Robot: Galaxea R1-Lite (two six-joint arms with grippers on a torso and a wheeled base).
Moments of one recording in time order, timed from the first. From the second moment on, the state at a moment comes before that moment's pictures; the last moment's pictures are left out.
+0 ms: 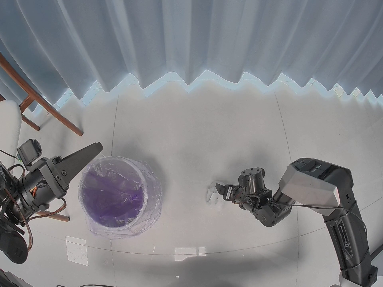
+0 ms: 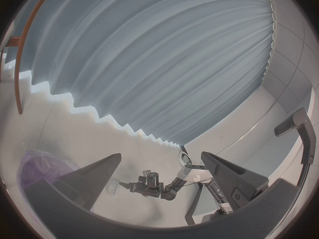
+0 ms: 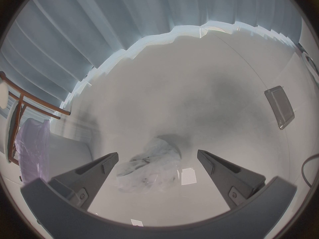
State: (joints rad) left arm -0.17 1.47 -0.21 -1.55 -0.68 -0.65; right arm 0.48 2.63 -1.24 -0.88 -0.16 0.45
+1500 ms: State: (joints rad) left arm -0.23 1.42 -0.21 -1.55 -0.64 -0.71; right arm 0.55 2.63 -1.22 -0.85 -0.16 0.52
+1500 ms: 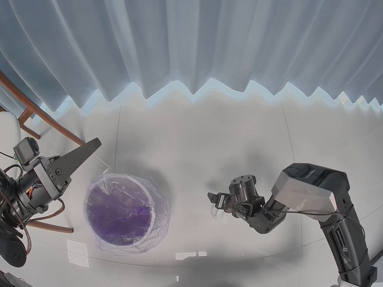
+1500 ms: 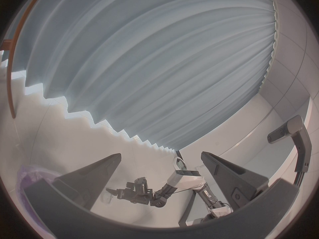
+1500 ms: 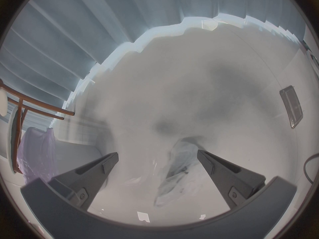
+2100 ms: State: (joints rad) left arm -0.23 1.40 -0.20 -1.55 -0.64 -0.73; right arm 0.55 2.63 -1.23 -0.80 -0.16 0.53
